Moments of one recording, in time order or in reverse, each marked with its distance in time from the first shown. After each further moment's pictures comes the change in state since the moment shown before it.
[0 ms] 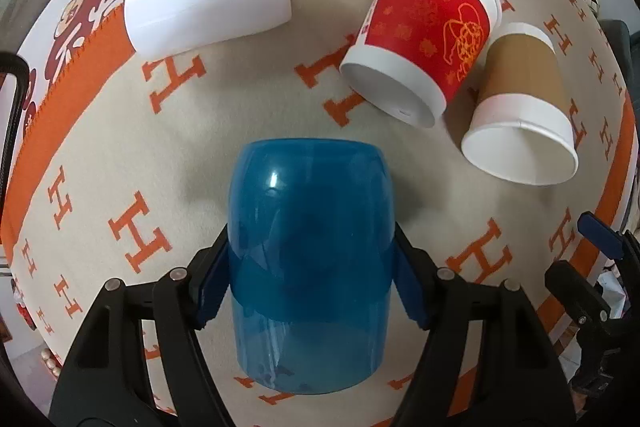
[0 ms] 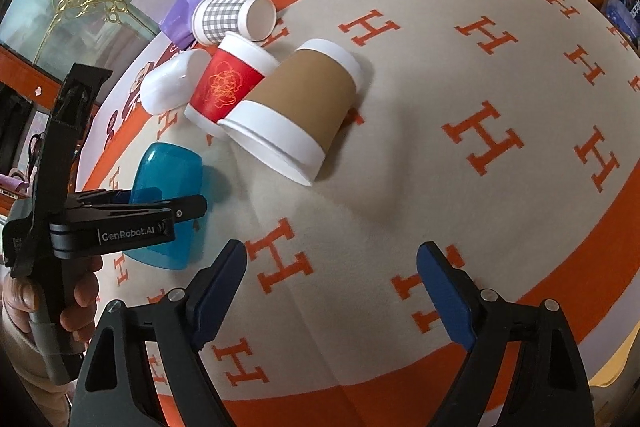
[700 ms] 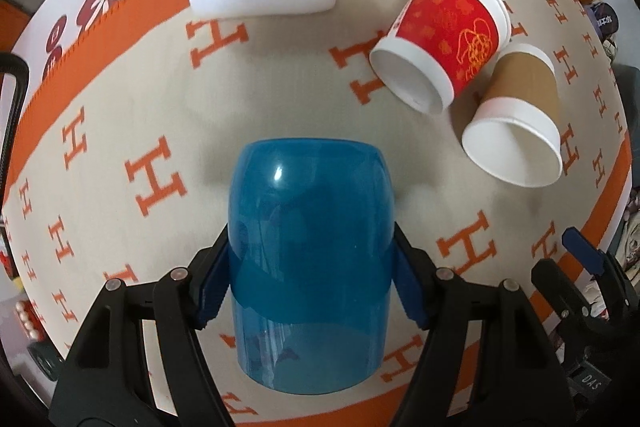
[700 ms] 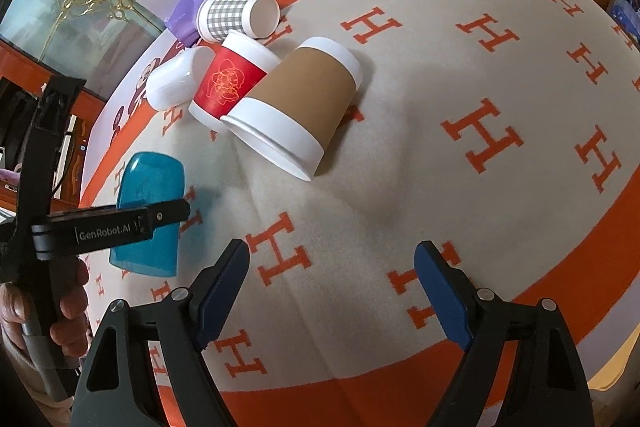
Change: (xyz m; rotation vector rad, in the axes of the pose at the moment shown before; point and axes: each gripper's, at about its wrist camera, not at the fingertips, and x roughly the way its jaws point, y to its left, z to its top) left arm -0.025 0.010 -0.029 -0.162 0.027 -0.018; right arm -0.005 -0.004 0.000 -0.017 0.012 0.027
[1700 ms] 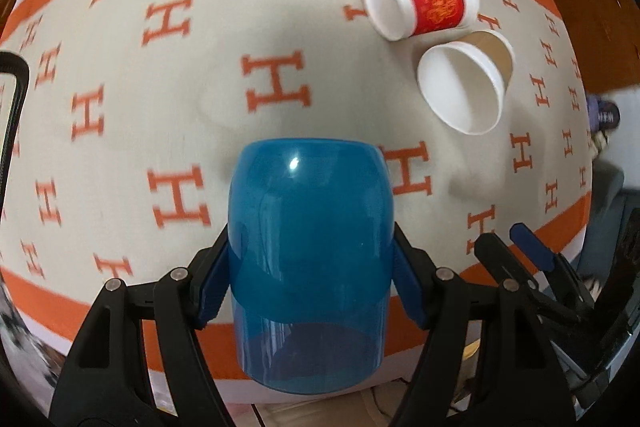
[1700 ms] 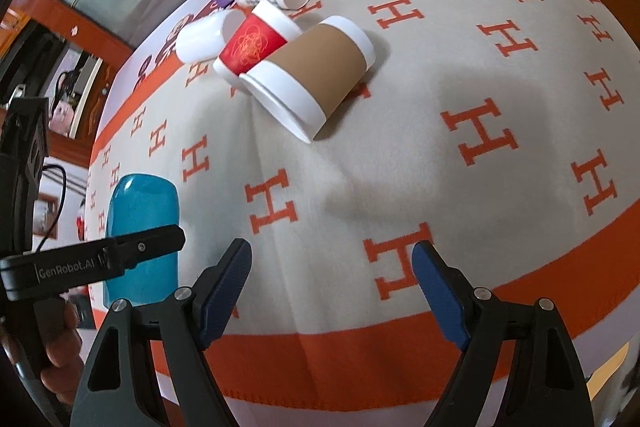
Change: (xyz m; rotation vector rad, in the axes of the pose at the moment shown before) left arm -0.025 -0.021 -0.104 -0.375 0.000 -0.119; right arm -0.017 -0.017 -0.011 -0.187 0.097 0.052
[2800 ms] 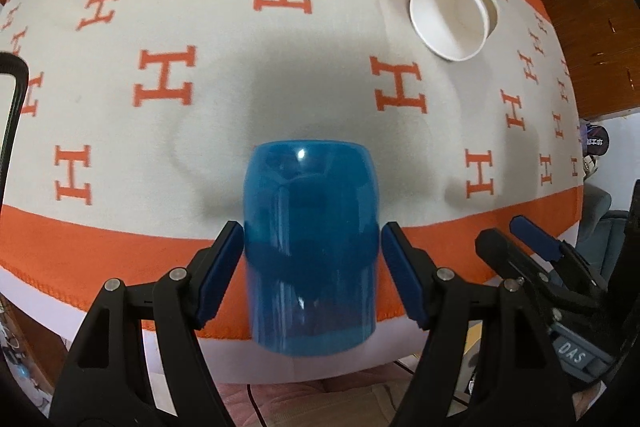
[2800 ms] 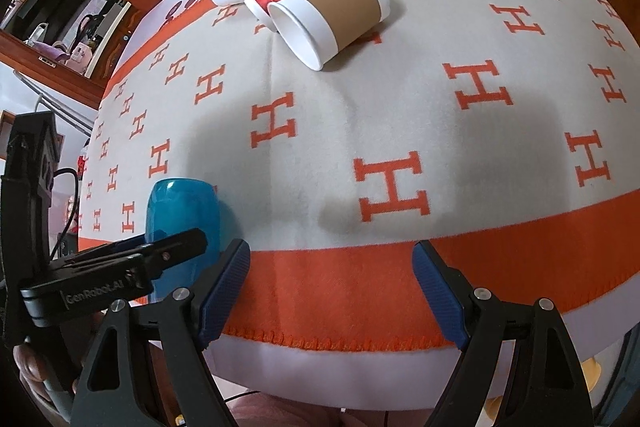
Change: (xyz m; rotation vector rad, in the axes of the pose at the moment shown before) left arm 0.003 0.005 -0.101 -0.059 -0.086 -0.066; right arm -0.017 -0.011 -0.050 -0.161 0.075 0.016
